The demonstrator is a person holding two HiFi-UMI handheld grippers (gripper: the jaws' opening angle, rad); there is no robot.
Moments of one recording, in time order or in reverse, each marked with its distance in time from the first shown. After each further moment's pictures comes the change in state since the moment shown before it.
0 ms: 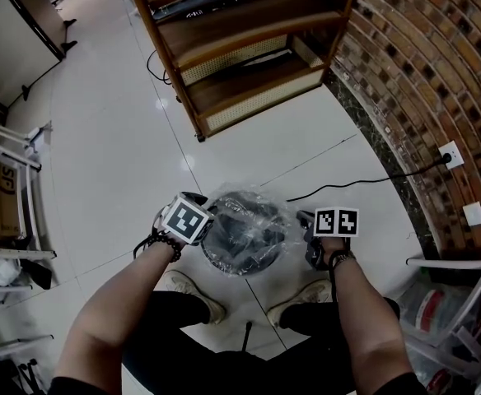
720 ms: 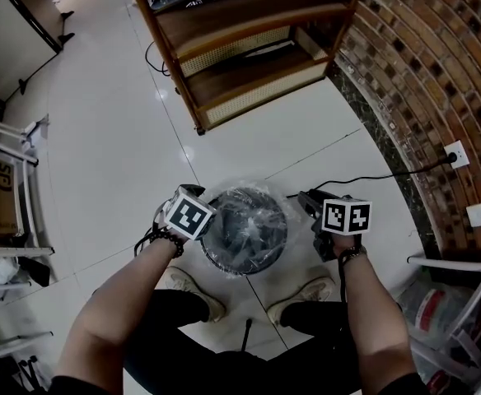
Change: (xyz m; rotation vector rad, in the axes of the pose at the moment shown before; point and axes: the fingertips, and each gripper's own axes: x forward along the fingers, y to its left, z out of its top) left arm 0.015 0.014 0.003 0.001 -0.002 0.035; right arm -0.019 0.028 0.056 -0.207 -0.140 0.041
